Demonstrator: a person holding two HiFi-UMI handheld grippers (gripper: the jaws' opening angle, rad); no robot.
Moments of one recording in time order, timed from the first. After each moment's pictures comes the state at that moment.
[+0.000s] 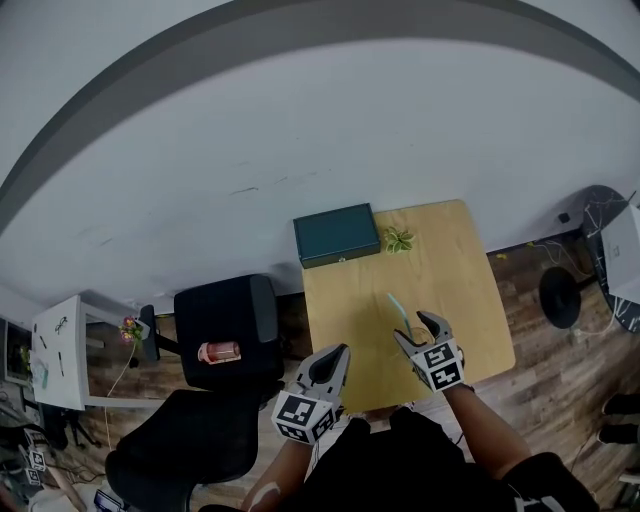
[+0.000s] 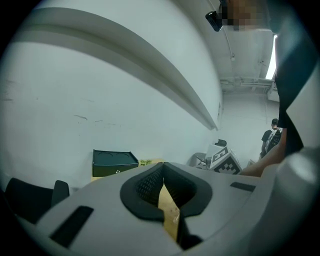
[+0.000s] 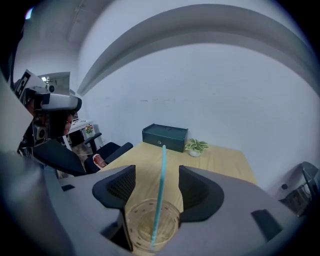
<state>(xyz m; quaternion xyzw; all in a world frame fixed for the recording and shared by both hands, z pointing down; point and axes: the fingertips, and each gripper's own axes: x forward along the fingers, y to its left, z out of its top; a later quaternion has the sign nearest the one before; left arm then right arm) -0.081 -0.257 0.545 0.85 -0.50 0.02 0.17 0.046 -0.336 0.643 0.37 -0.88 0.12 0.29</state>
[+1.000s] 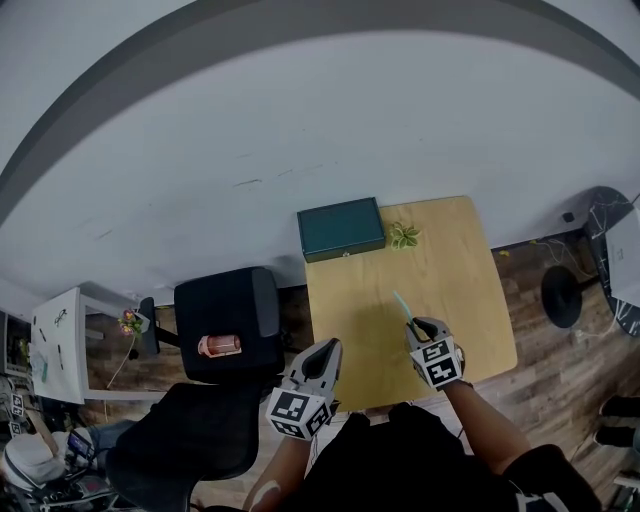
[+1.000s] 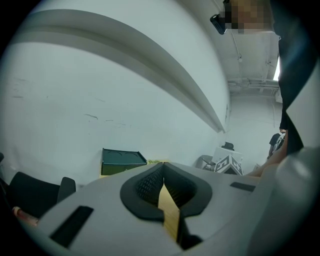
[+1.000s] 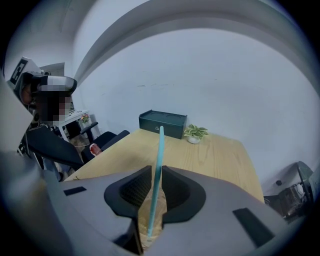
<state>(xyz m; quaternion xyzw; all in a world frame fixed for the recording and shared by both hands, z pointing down) -0.111 -0.264 0.552 0.83 -0.53 0.01 0.18 0.050 -0.337 0.681 0.37 -0.85 0.14 0.34</state>
